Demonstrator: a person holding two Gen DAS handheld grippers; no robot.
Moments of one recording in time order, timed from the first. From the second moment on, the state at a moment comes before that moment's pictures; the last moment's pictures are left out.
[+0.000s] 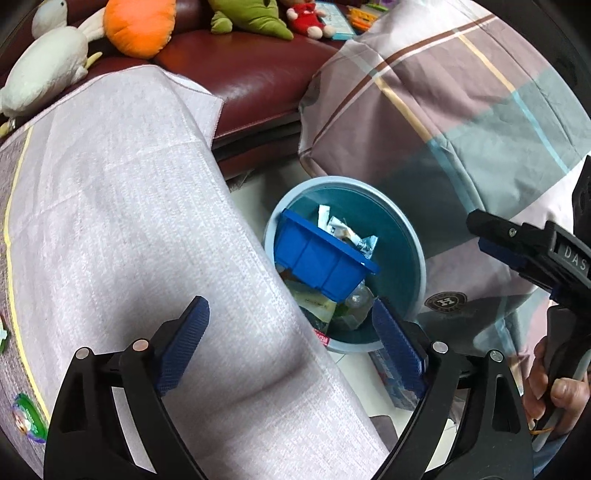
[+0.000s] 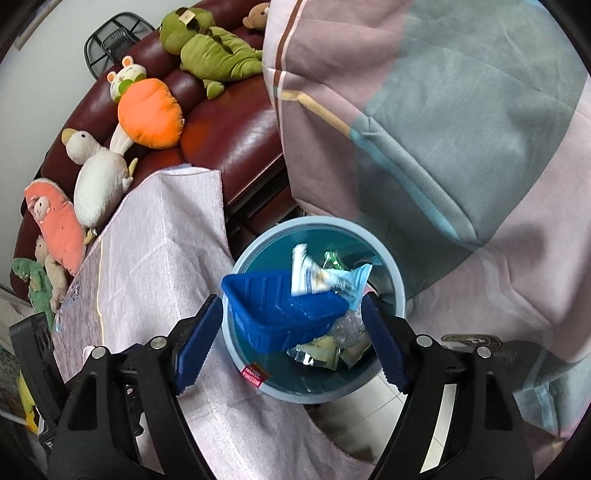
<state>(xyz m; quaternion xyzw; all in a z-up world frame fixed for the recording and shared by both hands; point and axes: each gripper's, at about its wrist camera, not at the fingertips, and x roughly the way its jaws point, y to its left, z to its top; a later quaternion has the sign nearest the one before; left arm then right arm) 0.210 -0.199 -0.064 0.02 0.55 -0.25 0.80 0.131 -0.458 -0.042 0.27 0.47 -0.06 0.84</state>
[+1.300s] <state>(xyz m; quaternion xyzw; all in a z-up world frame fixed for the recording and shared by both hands) 0.140 0.037 -0.024 -0.10 0.49 -0.16 0.85 0.110 -0.233 0.024 0.13 0.50 0.04 0.86</state>
